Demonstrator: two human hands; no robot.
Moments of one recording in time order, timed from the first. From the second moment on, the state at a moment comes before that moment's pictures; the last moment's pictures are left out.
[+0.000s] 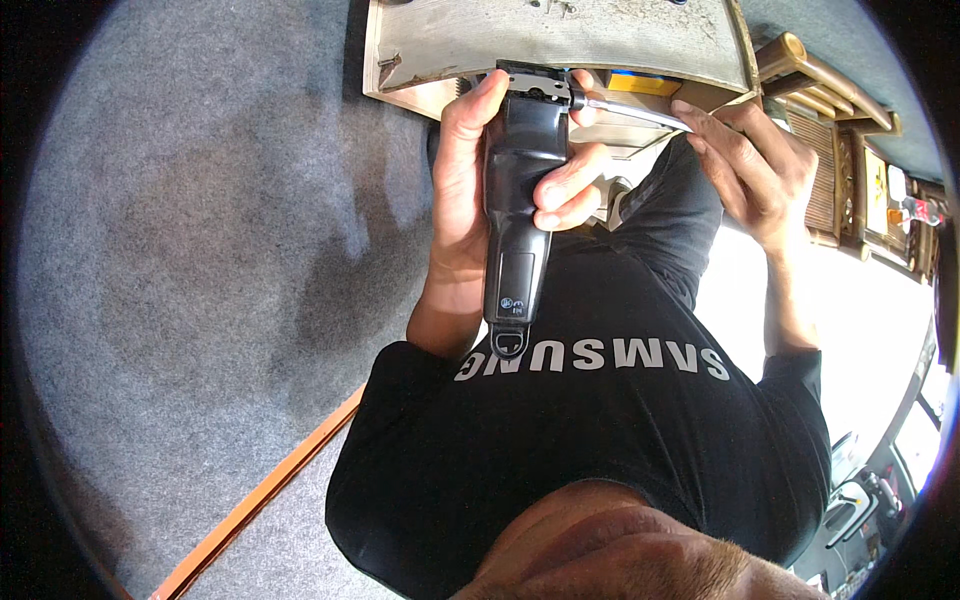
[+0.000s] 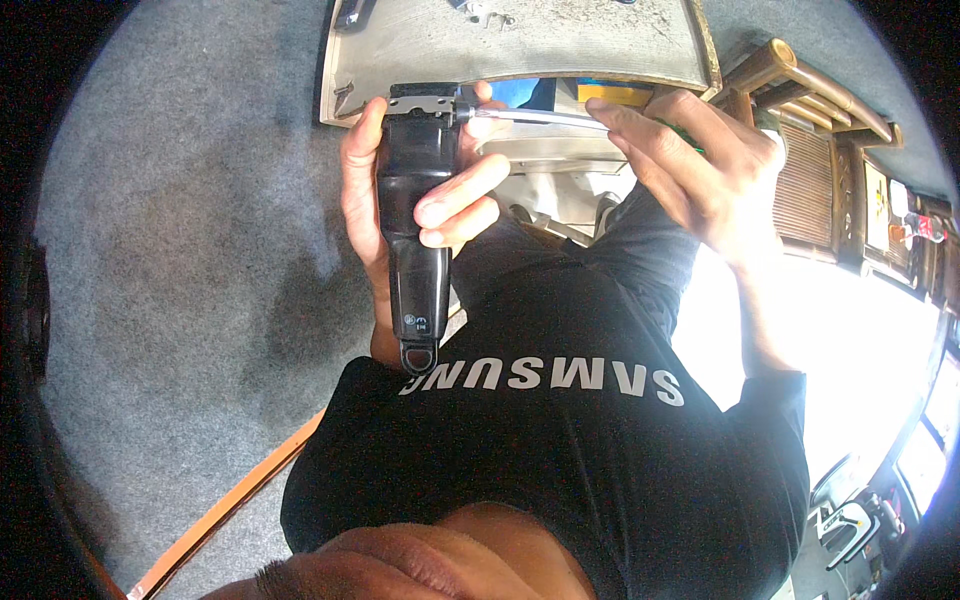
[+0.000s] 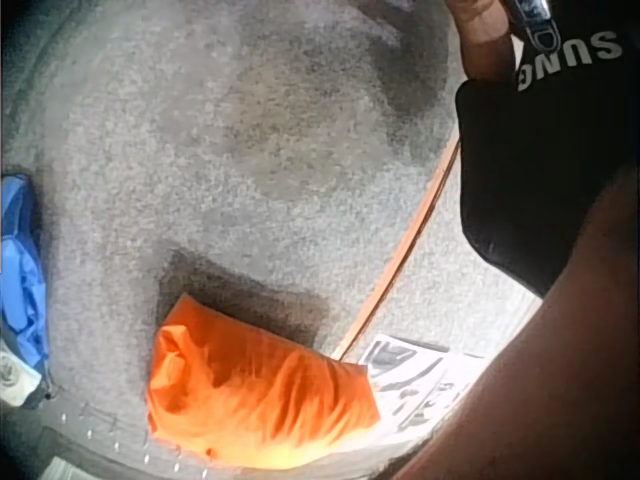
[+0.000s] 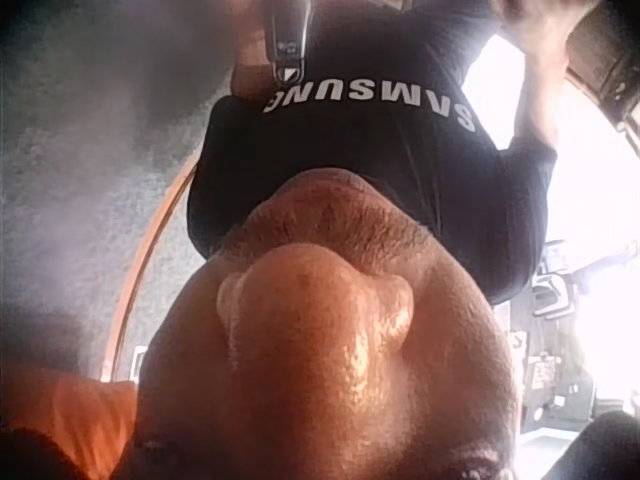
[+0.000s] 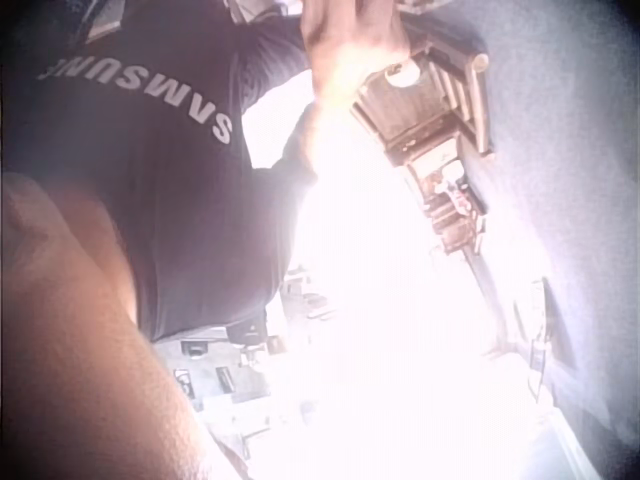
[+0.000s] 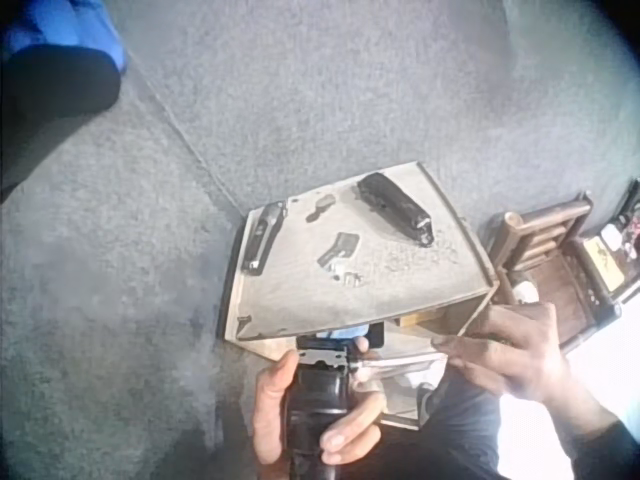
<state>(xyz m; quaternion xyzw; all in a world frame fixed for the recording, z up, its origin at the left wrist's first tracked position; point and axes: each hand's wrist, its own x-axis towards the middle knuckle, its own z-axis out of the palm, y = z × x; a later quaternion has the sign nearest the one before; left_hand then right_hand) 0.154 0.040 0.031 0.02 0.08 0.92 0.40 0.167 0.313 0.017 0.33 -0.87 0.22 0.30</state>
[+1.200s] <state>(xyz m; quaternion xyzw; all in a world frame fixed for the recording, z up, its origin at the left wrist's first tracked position) 0.154 0.041 0.032 0.00 0.09 0.90 0.42 0.168 0.318 0.007 0.25 -0.76 0.59 -0.09</state>
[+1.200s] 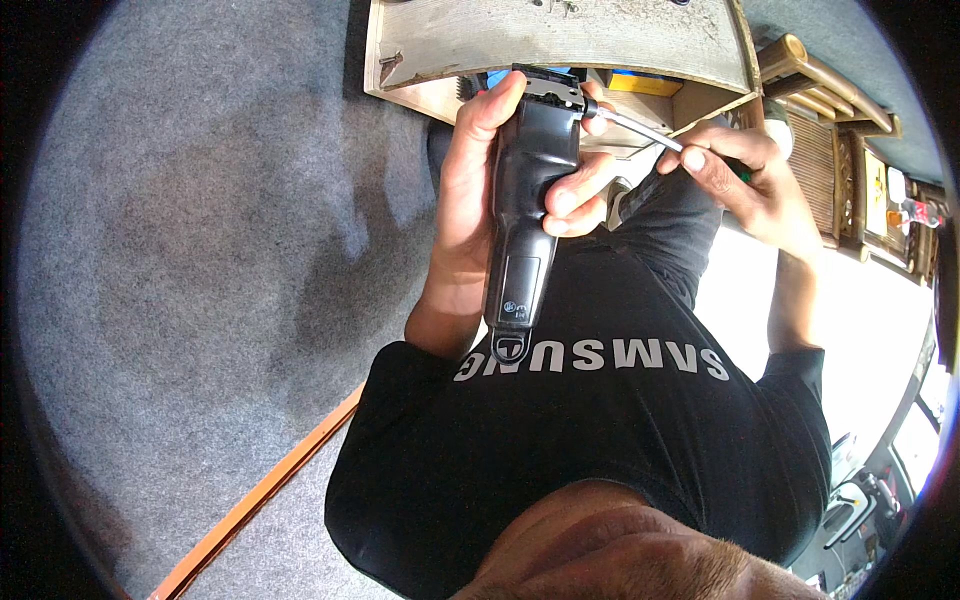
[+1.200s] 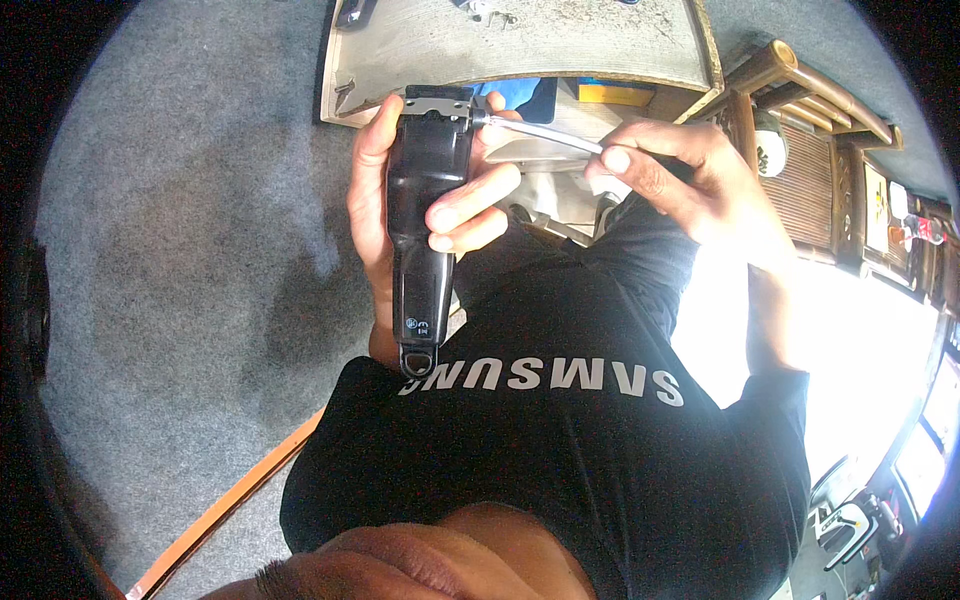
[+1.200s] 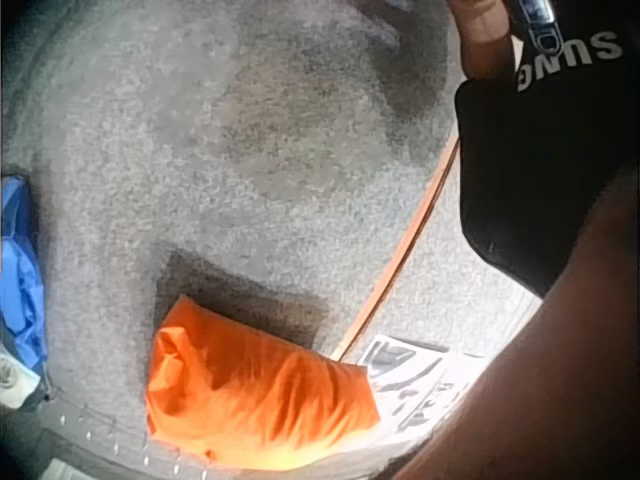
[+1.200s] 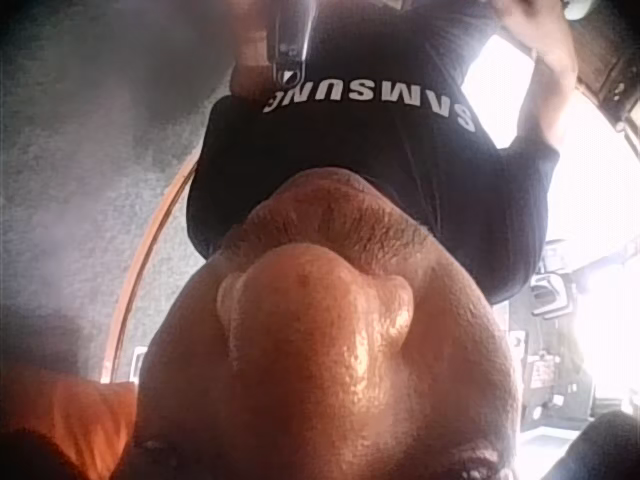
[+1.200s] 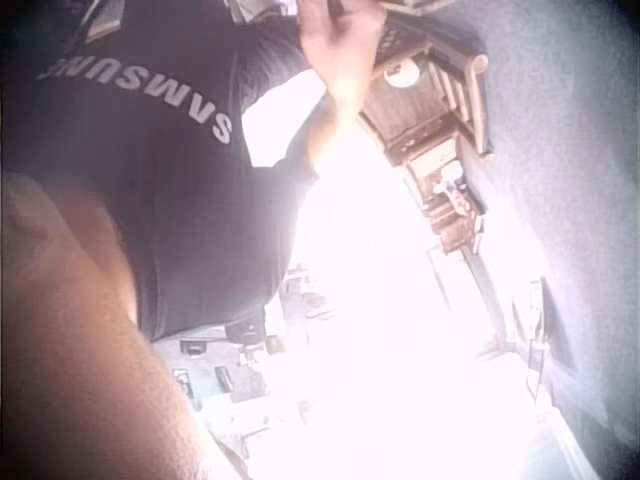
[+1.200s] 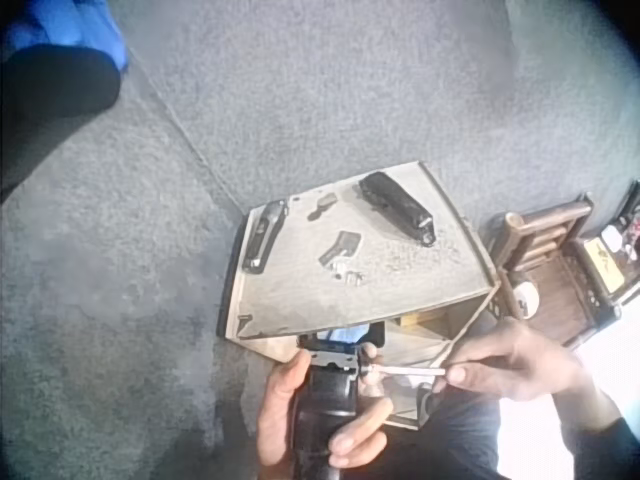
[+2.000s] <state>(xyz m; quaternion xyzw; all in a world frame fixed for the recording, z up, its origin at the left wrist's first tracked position) 0.143 0.010 -0.016 0.13 0.17 0.88 0.43 0.184 0.329 0.023 0.21 -0.62 0.64 -0.39</state>
